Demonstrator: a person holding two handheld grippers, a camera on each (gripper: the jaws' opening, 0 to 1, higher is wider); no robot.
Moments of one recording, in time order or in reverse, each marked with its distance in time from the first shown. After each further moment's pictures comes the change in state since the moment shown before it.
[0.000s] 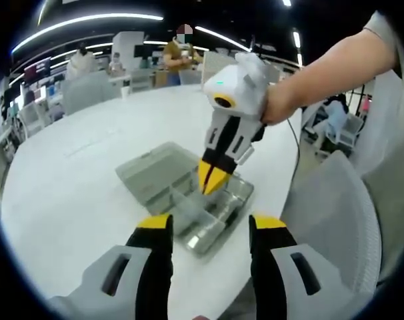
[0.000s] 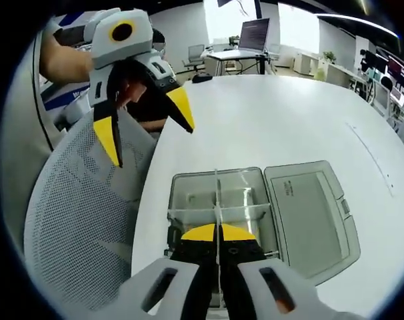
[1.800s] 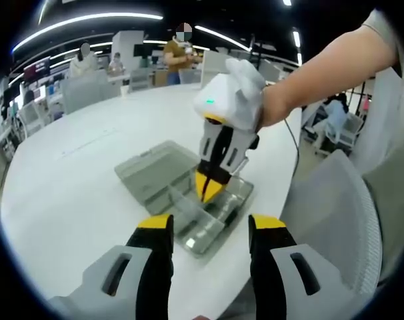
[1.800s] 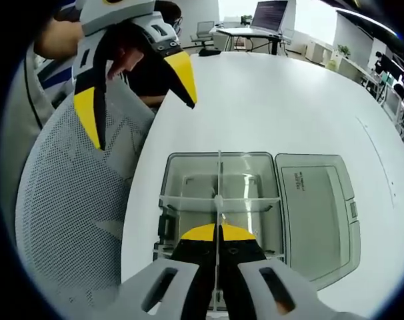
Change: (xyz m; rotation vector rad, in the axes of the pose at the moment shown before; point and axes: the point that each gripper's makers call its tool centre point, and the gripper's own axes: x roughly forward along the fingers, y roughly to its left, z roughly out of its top) left arm 0.003 -0.004 -0.002 0.000 0.004 -0.002; right arm 0.017 0.000 -0.017 -0.077 0.163 0.002
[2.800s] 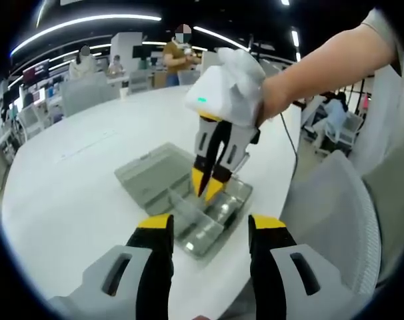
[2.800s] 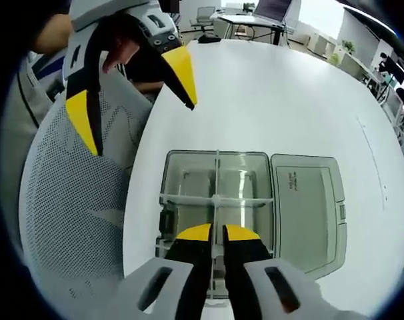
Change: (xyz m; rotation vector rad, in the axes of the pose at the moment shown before) left arm -0.002 0.001 0.005 0.012 -0.005 0.000; right arm -0.011 -0.004 0.003 -0.035 0.121 -0.023
